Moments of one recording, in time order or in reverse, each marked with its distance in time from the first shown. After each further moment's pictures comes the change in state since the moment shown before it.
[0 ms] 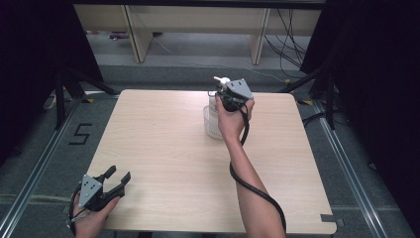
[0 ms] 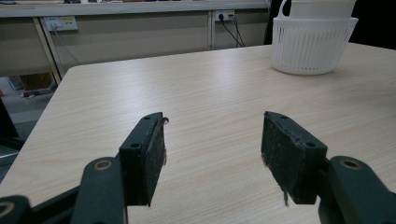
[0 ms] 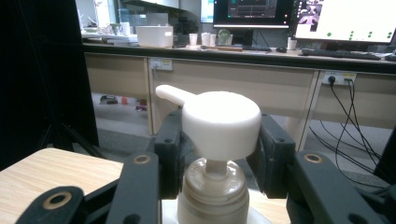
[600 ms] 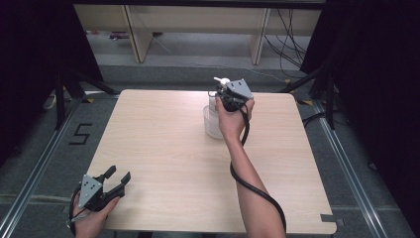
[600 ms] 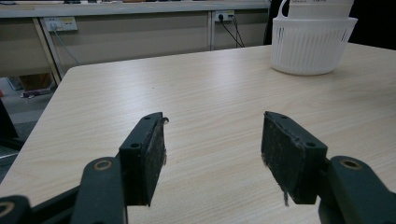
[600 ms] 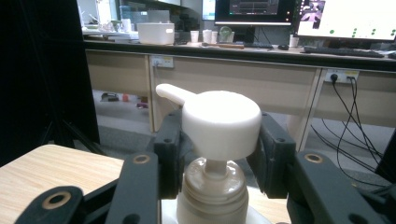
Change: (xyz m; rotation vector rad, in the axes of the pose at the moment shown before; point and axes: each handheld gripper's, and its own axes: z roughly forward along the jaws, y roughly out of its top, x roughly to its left) left arm 0.000 0.000 0.000 -0.001 -0.001 0.000; right arm -0.001 -0.002 0.002 0.015 0.004 0.009
